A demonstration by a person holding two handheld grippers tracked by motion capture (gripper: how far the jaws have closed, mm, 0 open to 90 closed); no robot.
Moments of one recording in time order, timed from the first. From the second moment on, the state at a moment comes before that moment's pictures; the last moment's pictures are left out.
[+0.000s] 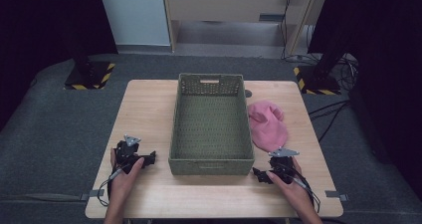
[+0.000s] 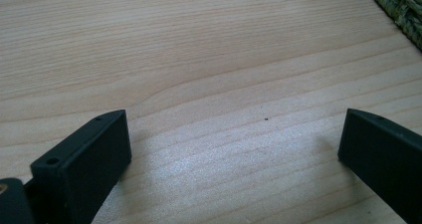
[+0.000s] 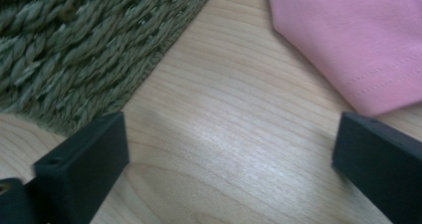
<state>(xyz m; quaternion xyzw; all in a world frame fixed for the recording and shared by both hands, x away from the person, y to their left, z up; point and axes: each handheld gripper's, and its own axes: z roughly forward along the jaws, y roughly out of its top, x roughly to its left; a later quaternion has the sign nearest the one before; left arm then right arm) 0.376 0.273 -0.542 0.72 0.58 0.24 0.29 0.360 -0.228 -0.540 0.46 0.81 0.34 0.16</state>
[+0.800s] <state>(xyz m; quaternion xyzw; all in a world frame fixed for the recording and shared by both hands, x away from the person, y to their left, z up) 0.376 0.273 -0.542 0.72 0.58 0.24 0.29 0.359 -0.226 -0.543 0.44 0.82 0.34 0.18</state>
